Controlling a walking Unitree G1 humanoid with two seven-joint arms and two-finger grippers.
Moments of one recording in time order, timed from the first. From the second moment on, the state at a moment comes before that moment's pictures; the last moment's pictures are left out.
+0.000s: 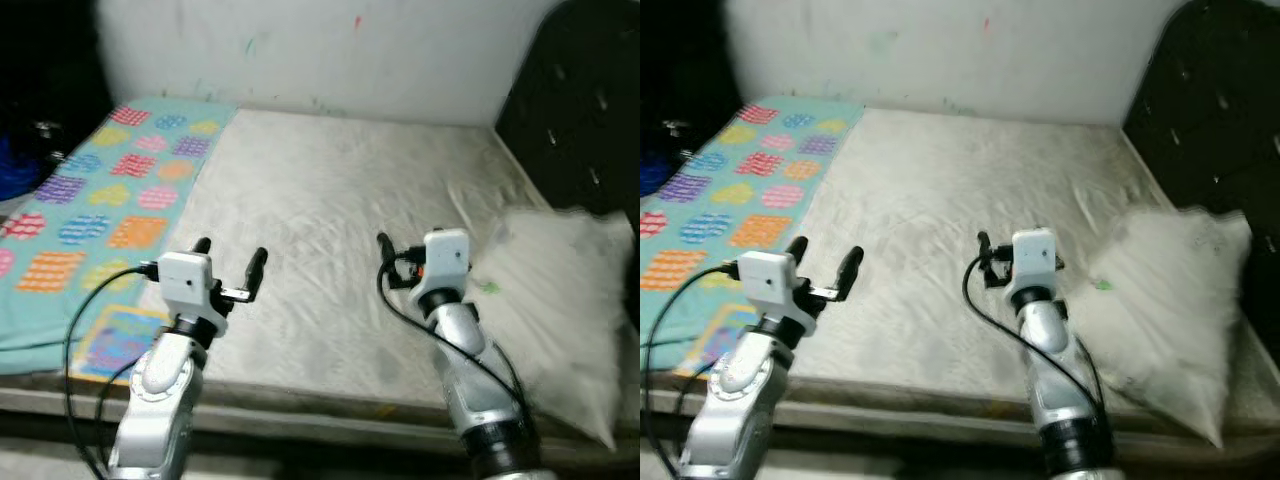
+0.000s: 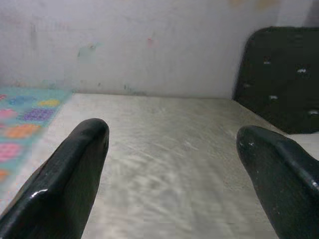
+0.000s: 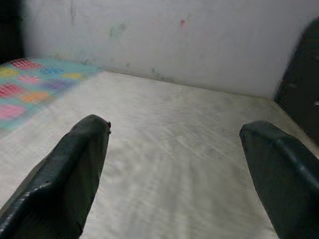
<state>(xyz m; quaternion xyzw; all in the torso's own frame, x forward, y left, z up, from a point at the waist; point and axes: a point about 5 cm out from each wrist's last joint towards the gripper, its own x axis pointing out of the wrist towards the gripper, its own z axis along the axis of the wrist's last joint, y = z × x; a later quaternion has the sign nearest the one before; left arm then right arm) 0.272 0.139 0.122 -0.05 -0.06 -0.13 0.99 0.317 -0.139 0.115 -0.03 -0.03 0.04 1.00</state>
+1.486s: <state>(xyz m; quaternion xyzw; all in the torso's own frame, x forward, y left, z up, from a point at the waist) 0.276 0.137 0.127 -0.06 -0.07 -0.15 0.98 0.324 -0.143 0.123 -0.03 -0.04 0.03 1.00</state>
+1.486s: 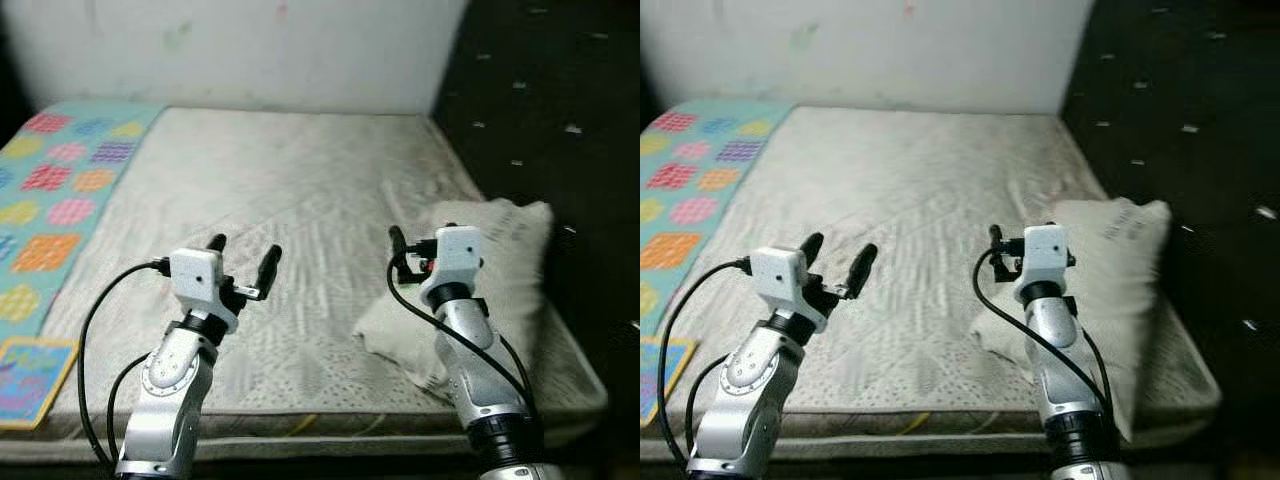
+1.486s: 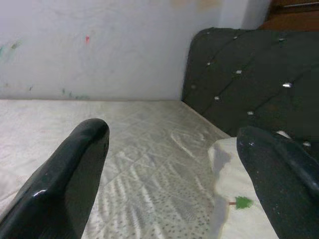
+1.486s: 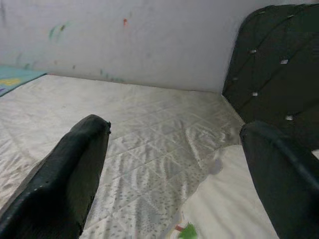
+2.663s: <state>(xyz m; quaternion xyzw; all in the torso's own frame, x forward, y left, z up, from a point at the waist) 0.277 0.139 0.125 -0.05 -0.06 -0.16 0.98 0.323 -0.143 0.117 -0.03 -0.03 0.03 1.00</state>
